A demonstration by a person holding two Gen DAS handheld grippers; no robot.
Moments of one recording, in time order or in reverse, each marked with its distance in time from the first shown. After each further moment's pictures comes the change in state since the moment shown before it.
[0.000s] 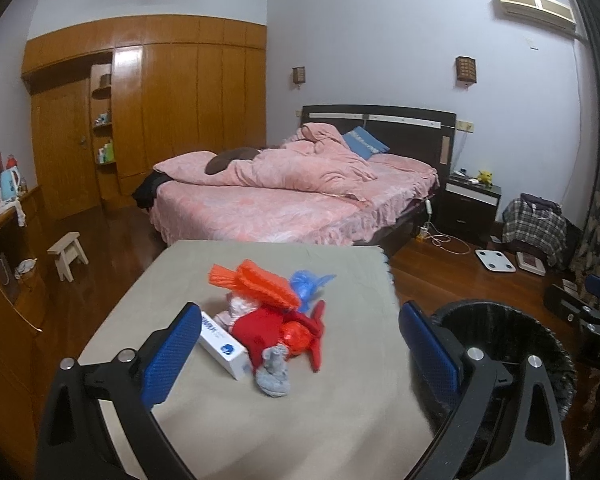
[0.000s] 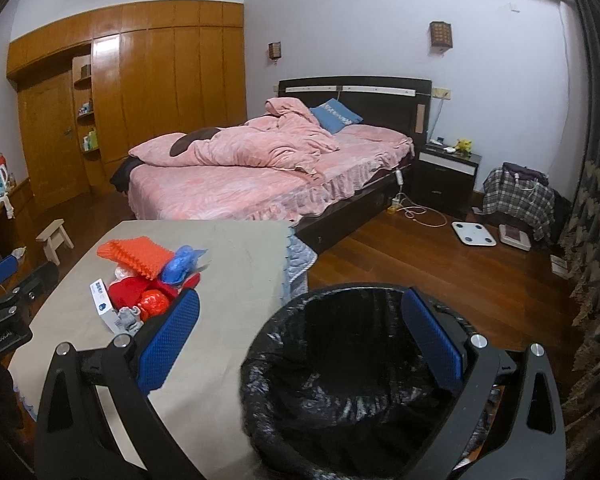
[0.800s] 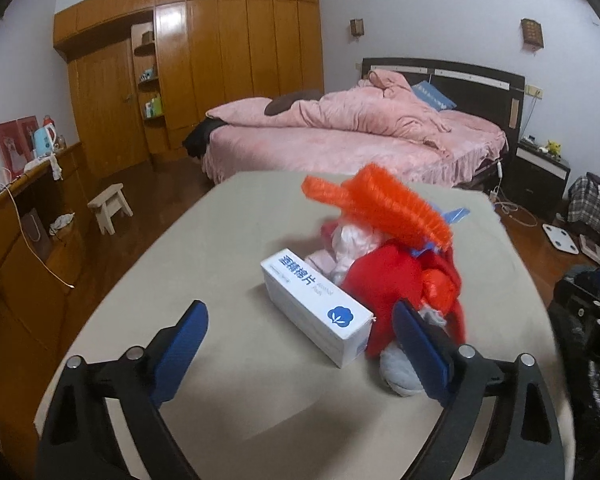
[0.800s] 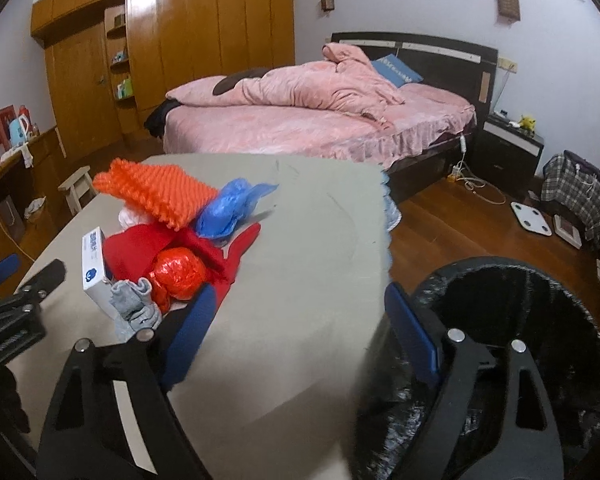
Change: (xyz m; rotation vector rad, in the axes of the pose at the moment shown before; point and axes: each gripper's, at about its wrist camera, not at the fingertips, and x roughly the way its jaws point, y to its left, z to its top) left arm 0.128 0.083 -0.066 -0.053 0.170 0.196; right arm 0.155 0.101 -0.038 -0.104 0.180 0.139
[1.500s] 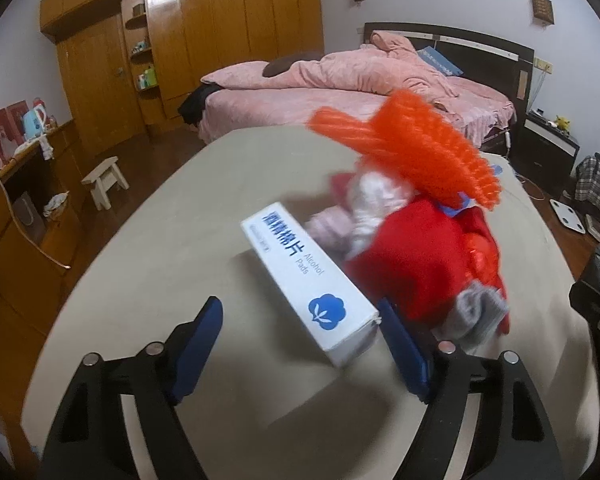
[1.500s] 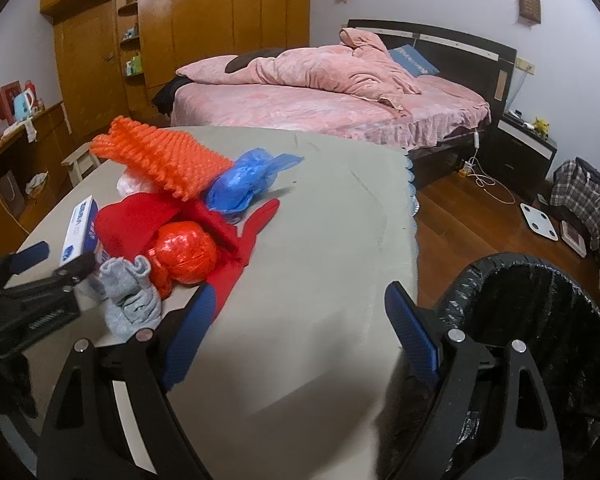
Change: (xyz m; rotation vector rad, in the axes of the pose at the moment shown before) left arm 0.045 0.024 -0.012 0.002 0.131 0.006; right arm 0.025 0.021 -0.006 -0.065 0.048 0.017
